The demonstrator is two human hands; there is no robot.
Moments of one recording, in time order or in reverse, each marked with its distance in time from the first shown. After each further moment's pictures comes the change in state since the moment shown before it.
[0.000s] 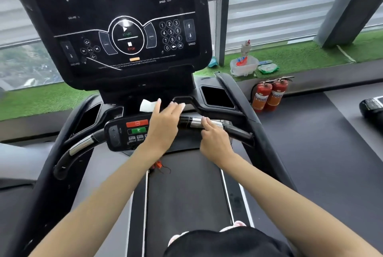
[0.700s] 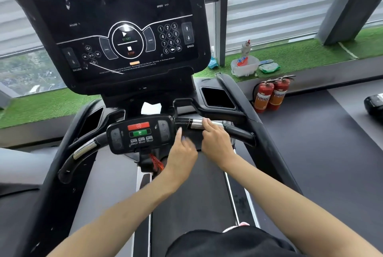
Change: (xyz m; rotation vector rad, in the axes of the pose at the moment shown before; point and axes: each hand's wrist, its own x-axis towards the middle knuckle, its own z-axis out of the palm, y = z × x) left_hand -0.055 0.058 0.033 0.416 -0.453 0.092; right_hand -0.001 0.007 0.015 0.027 0.129 0.027
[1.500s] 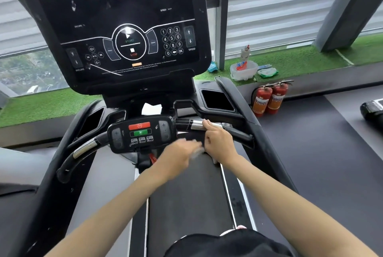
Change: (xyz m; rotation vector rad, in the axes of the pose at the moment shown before) left_hand -0.014 -0.037 -0.028 -0.922 0.161 0.192; right_hand -0.004 0.009 -0.003 0.163 0.037 0.075
